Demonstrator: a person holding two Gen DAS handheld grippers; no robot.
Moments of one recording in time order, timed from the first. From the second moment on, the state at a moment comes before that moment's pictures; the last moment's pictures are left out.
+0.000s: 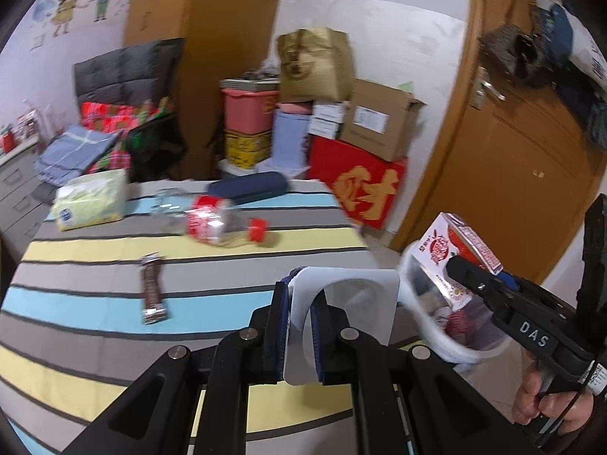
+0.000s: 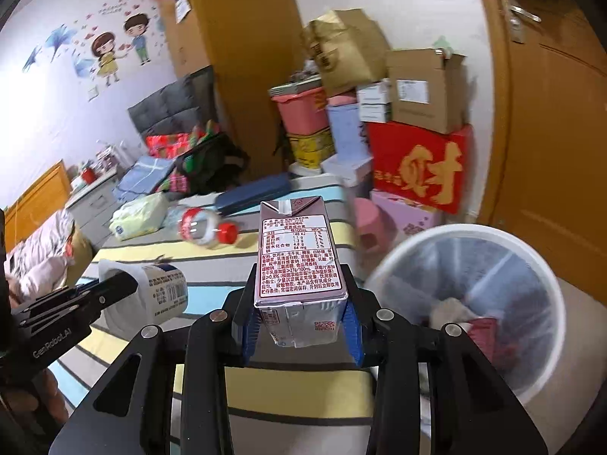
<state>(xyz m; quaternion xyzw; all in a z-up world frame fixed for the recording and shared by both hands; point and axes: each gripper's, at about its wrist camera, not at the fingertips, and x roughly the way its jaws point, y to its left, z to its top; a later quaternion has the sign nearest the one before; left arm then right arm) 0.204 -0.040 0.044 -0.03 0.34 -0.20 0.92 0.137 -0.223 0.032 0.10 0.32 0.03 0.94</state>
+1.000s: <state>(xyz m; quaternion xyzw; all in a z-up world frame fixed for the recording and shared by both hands) 0.222 -0.241 0.005 0.03 0.38 -0.32 0.87 0.114 -0.345 0.002 0.10 0.36 -0.10 0.92</state>
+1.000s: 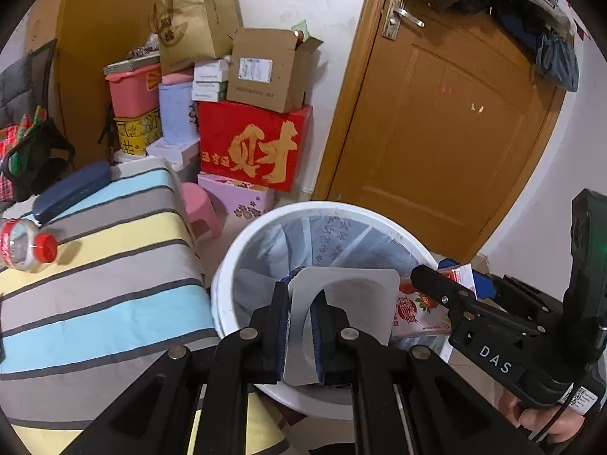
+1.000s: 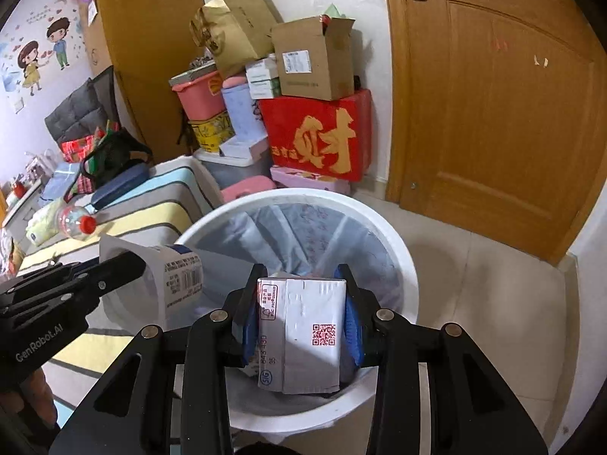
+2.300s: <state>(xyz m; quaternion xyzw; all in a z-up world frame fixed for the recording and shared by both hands) 0.196 -0.128 0.039 -0.01 0.34 -0.25 0.90 0.108 -0.298 0.027 0.08 0.32 -0.08 0.94</state>
